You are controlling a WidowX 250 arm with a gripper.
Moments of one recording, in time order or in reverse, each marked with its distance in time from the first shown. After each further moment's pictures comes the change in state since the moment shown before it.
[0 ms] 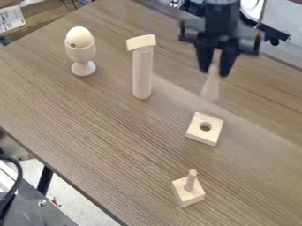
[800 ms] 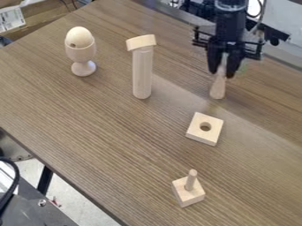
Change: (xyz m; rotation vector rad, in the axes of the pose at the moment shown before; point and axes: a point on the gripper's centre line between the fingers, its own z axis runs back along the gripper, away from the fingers) arm 0.038 0.001 -0.051 -0.001 0.082 -0.050
